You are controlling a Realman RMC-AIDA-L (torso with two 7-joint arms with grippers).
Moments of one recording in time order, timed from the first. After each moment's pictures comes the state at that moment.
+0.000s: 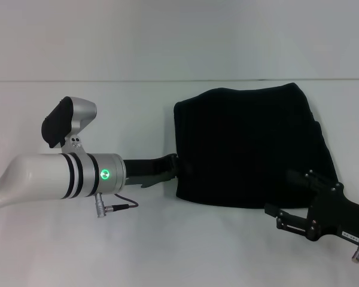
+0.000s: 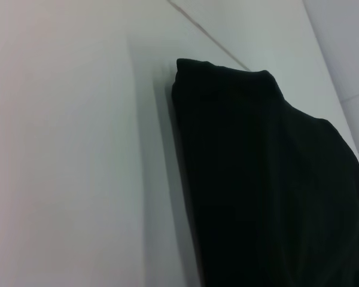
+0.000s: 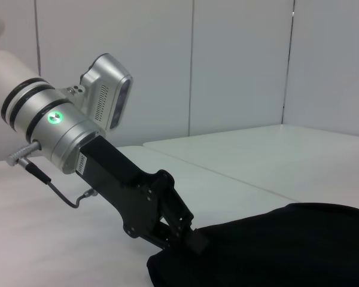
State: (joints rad) left arm -0.77 -2.13 1.01 0.31 1.84 0.90 -2.31; right arm 0.38 2.09 -0.66 -0.35 -1.75 -1.39 0.70
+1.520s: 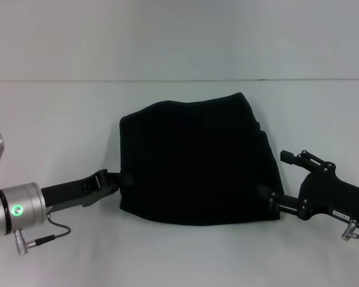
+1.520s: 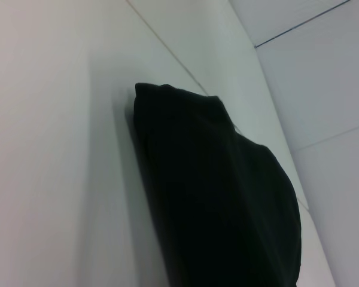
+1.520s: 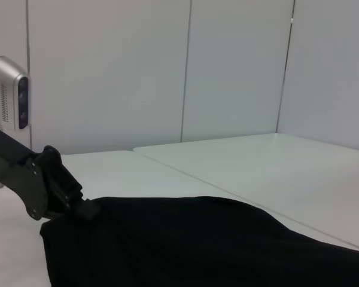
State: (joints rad) left arm -0.53 -2.04 0.76 0.34 1.83 1.23 -2.09; right arm 0.44 2.10 -0.65 -0.34 -1.74 -1.34 0.70
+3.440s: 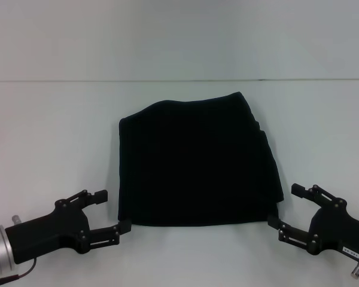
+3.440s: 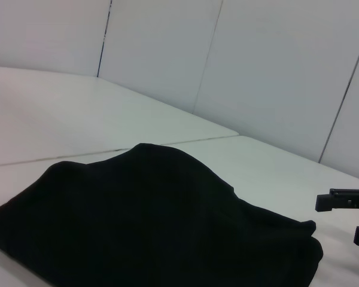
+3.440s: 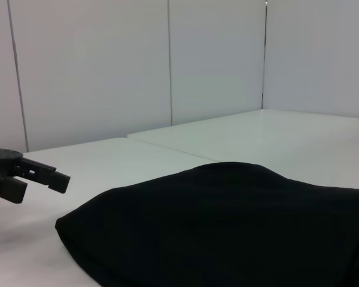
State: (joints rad) left arm -0.36 -2.08 0.59 0.42 1.93 1.47 -1.07; right arm 0.35 2.09 -0.62 -0.26 -1.74 -1.37 0.65
